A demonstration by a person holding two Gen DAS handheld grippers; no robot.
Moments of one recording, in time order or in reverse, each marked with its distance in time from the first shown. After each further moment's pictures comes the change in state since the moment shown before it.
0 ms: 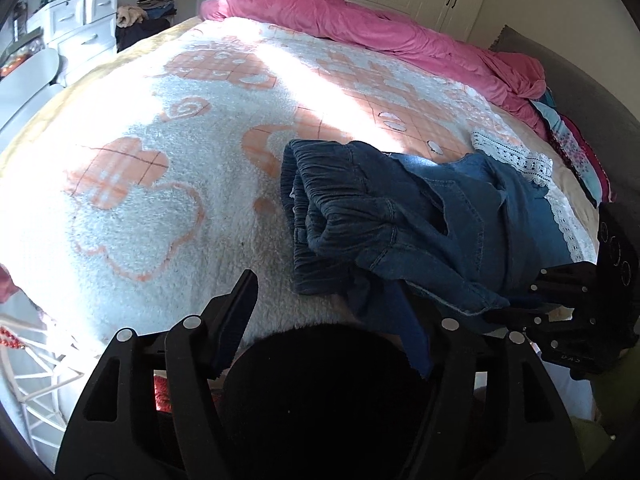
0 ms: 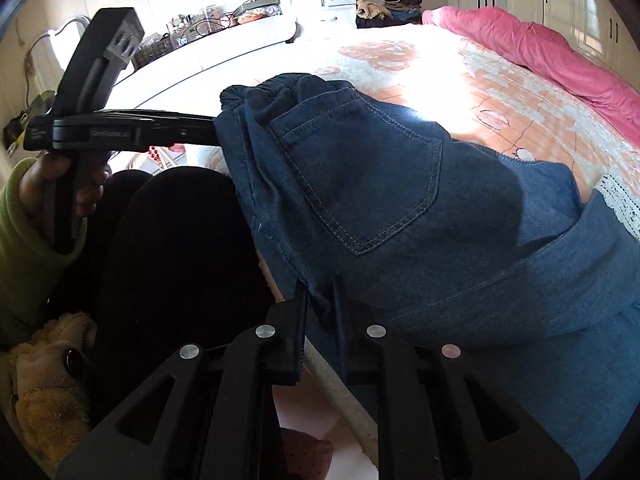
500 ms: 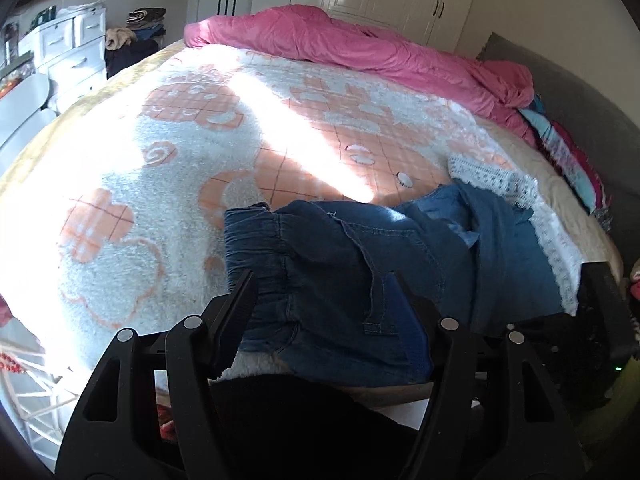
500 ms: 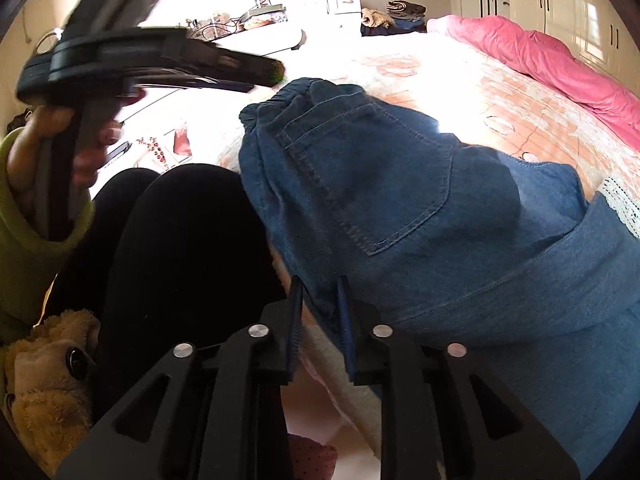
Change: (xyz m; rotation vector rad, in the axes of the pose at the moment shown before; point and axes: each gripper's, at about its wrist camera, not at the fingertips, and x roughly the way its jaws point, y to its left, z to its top) left arm 0.010 -0.046 0.036 0.054 -0.039 -0.001; right arm -0.005 0.010 -0.014 -0.016 -0.036 0.009
